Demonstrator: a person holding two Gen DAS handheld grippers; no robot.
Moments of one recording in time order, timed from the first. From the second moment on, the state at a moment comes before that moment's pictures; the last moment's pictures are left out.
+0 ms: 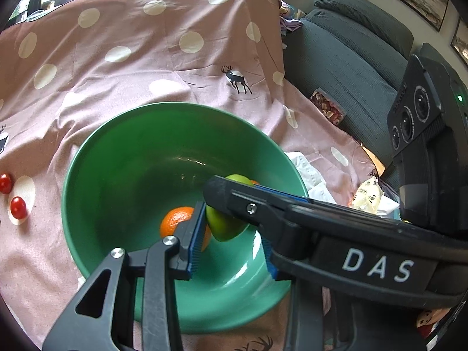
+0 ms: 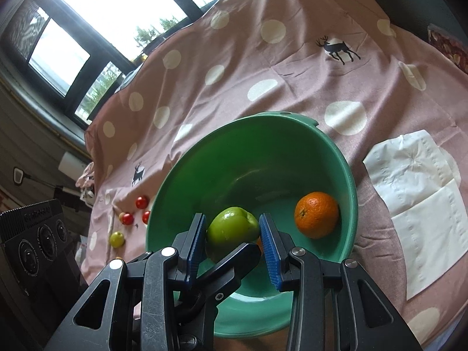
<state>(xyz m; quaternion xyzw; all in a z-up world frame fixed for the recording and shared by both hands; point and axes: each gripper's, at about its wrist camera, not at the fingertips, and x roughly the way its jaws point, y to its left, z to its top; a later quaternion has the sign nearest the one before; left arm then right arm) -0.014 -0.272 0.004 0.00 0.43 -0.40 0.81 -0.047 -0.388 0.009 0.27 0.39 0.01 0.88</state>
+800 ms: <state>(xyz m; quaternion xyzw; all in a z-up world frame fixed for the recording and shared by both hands) -0.021 -0.250 0.021 -0.02 0.40 -0.41 0.82 -0.054 -0.395 0.022 0.29 0.36 0.00 0.89</state>
